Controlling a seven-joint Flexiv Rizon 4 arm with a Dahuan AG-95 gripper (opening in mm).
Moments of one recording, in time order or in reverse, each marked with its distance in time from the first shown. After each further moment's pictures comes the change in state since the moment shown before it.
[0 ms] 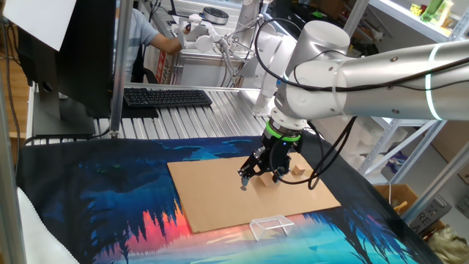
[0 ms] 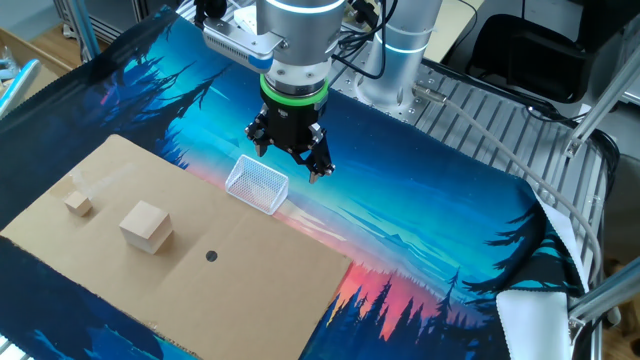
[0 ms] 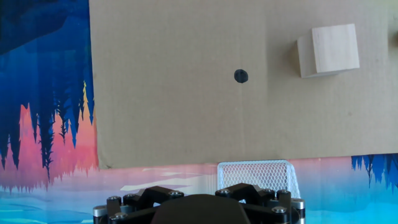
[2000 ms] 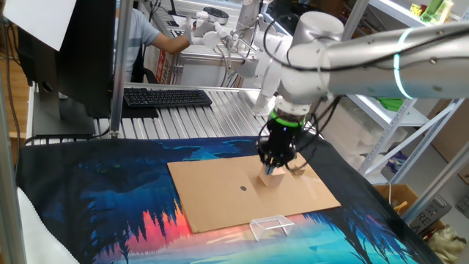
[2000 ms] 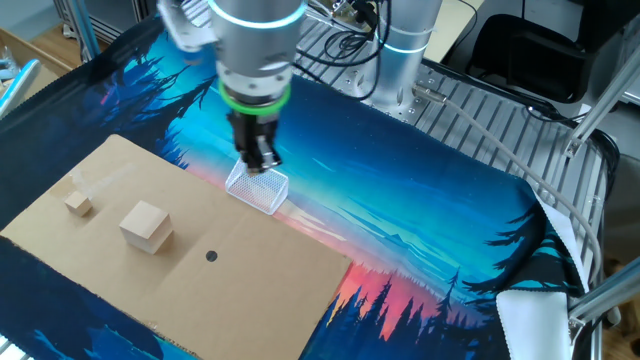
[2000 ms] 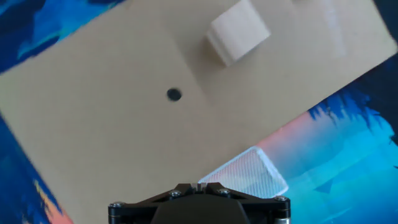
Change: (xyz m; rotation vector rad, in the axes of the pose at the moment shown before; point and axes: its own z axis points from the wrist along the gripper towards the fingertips) arm -0.054 -0.062 -0.010 0.068 0.034 0.582
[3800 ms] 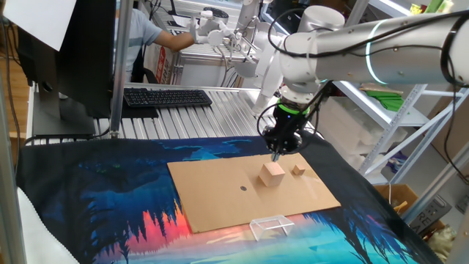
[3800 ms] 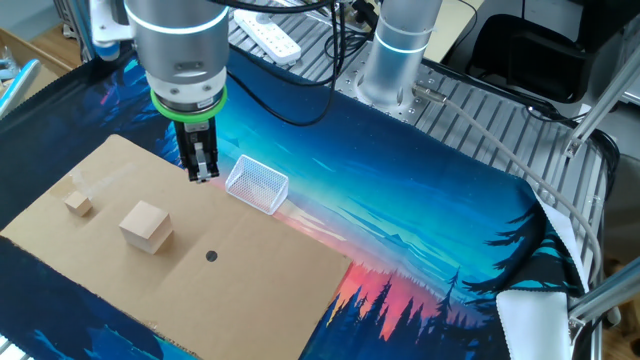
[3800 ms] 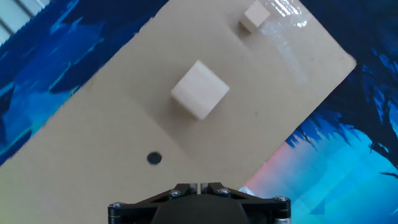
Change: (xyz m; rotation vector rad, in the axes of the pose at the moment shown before) arm -0.061 -0.013 0.006 0.001 -0.008 0.145
